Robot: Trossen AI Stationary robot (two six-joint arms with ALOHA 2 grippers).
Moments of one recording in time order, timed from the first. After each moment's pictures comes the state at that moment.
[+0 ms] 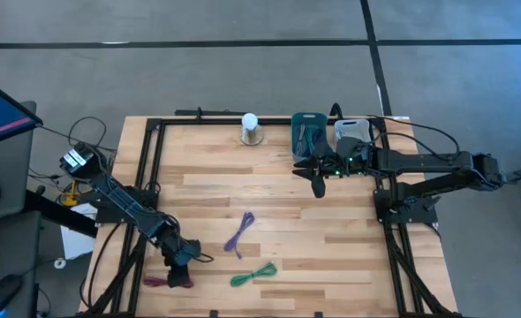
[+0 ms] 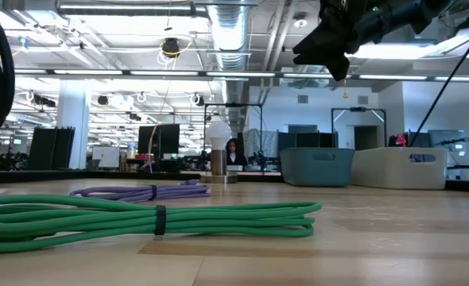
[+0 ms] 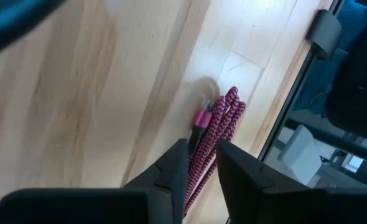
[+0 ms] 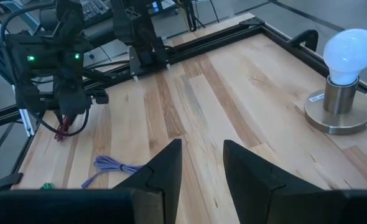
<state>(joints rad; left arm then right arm) -0.73 1.26 0.52 -0.13 0.35 -1.14 -0.16 1.07 0.71 -0.01 -0.05 0.25</state>
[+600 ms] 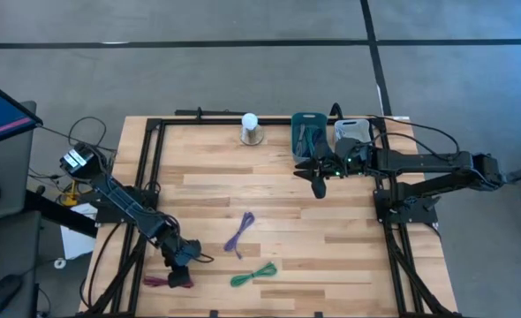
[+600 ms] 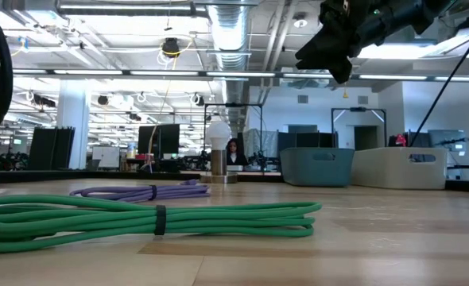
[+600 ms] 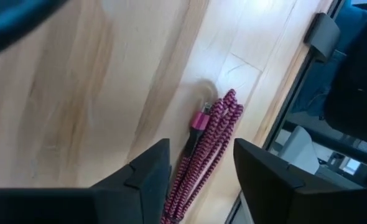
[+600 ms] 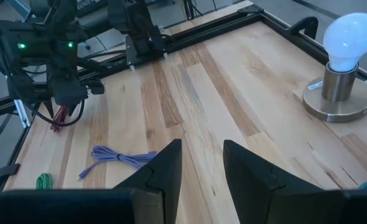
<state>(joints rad) -0.73 1.26 0.52 -0.12 0.35 -1.15 -0.16 1.07 0.71 -0.05 -0.05 0.25</state>
